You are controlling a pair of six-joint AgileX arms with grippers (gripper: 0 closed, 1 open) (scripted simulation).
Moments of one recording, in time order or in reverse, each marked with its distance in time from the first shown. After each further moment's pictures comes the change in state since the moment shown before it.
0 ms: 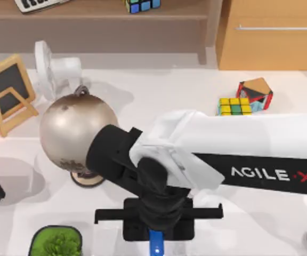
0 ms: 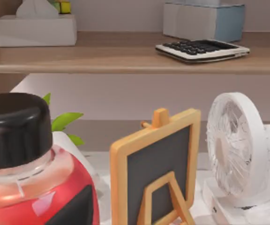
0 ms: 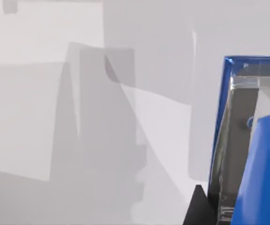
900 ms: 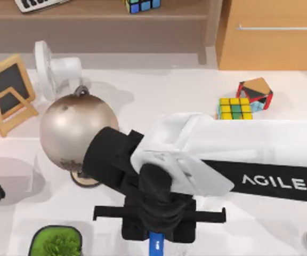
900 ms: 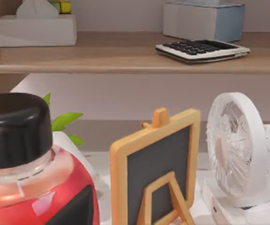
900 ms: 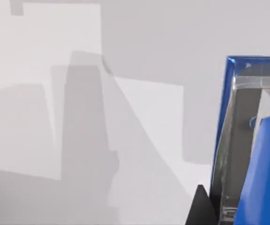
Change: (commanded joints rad) left arm 0.000 0.000 0.000 0.000 0.000 0.000; right arm 0.031 -0.048 -0.012 -0.009 0.063 0.099
